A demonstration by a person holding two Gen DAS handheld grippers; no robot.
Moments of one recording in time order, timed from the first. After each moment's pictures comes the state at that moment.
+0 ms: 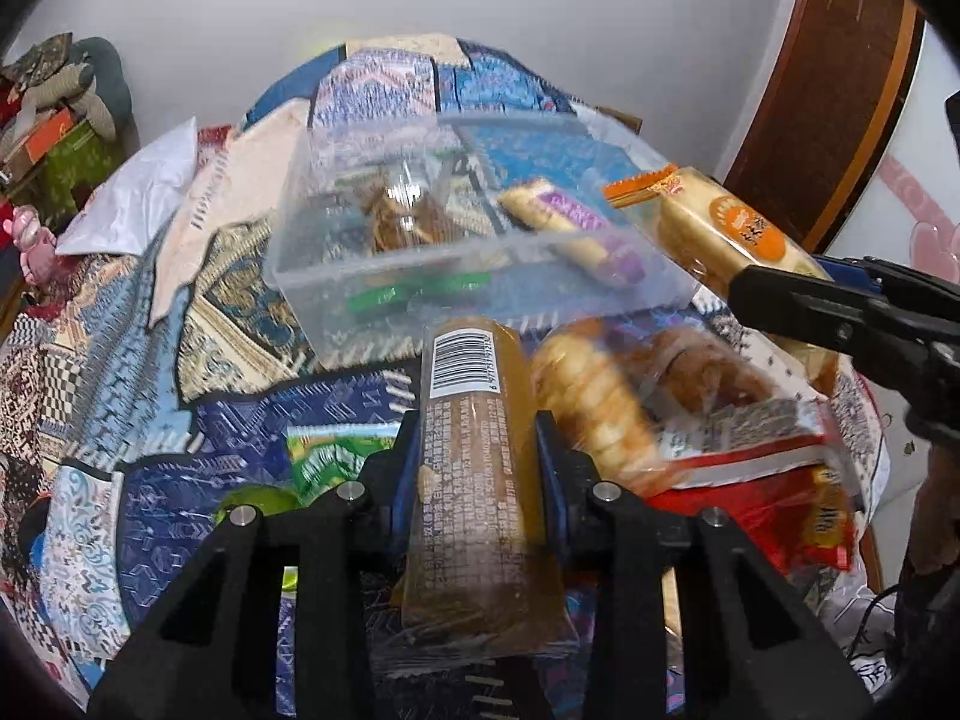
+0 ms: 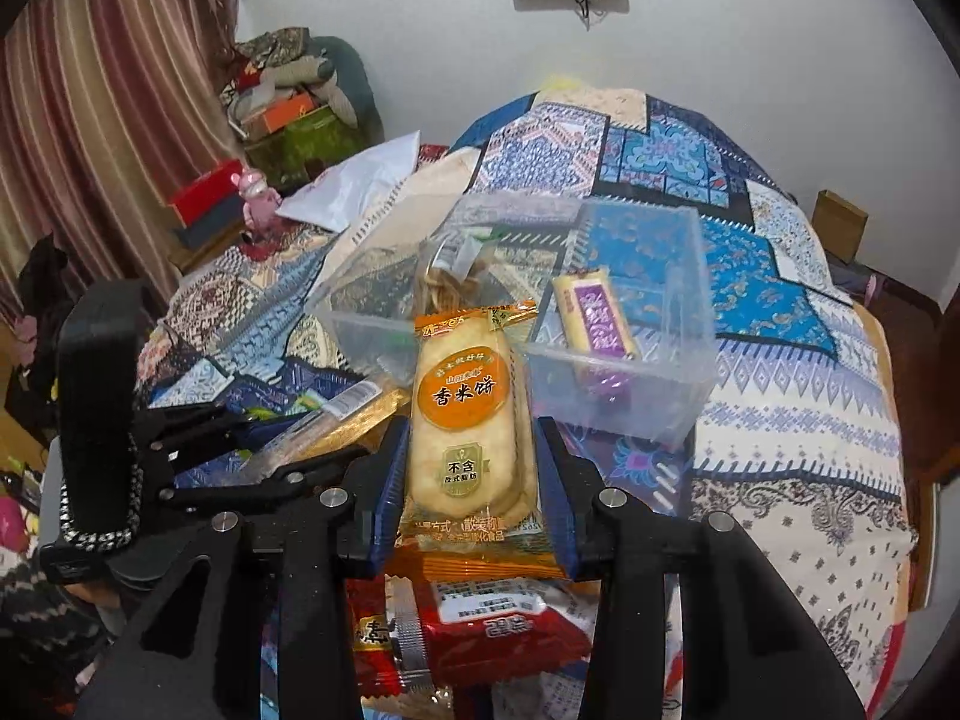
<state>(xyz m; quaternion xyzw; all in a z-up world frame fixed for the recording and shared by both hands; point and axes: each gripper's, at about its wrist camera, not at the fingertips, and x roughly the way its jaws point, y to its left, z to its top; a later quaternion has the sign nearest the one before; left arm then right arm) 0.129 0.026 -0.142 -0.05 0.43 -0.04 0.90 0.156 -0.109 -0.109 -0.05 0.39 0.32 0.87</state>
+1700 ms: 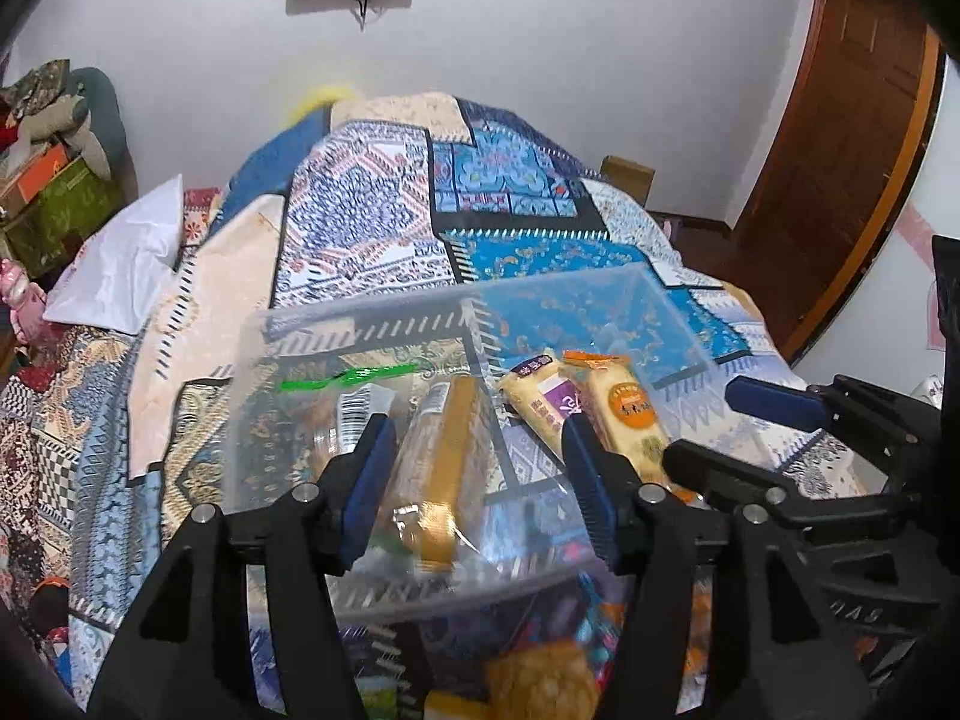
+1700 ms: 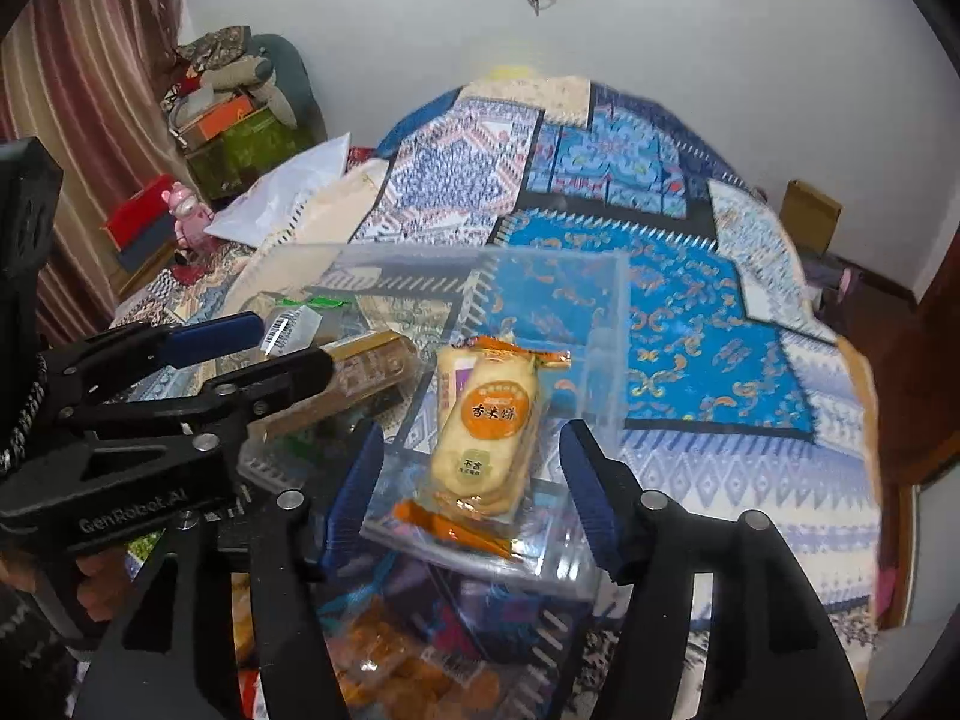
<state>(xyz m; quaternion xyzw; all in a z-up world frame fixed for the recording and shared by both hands) 0.246 0.021 -0.095 -0.05 0.40 -0.03 0.92 0.247 -0.116 -0.113 -0.06 0.40 0.27 0.87</state>
